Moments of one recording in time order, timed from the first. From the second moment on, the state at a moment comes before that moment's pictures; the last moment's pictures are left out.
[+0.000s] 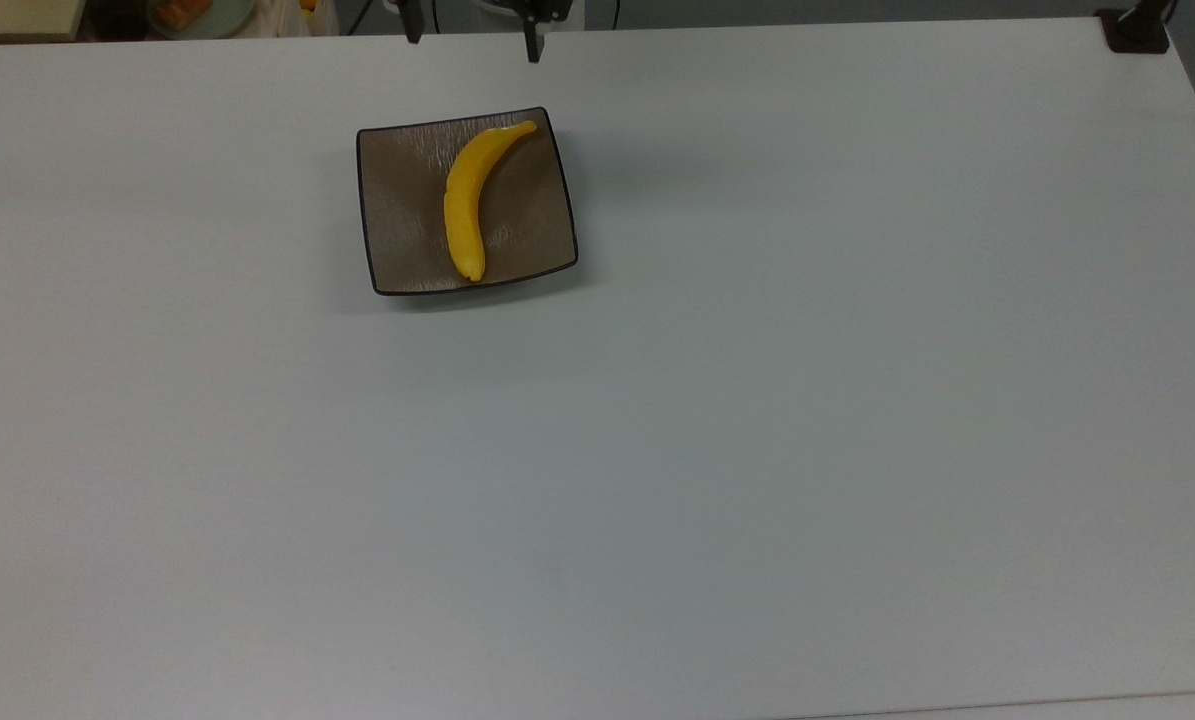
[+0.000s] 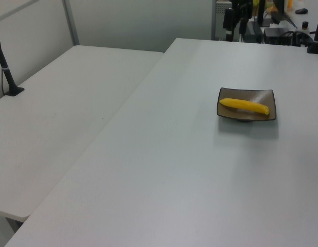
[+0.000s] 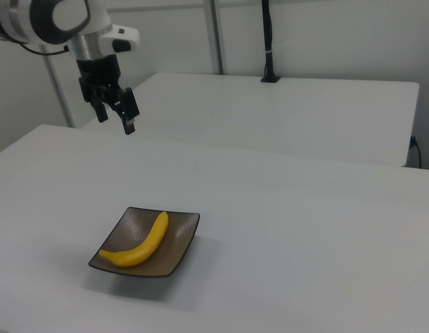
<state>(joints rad) 0.17 0.04 -0.09 -1.55 0.05 1.64 0.23</state>
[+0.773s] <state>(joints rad) 0.12 0.02 -0.06 -1.58 0.05 1.64 -0.12</state>
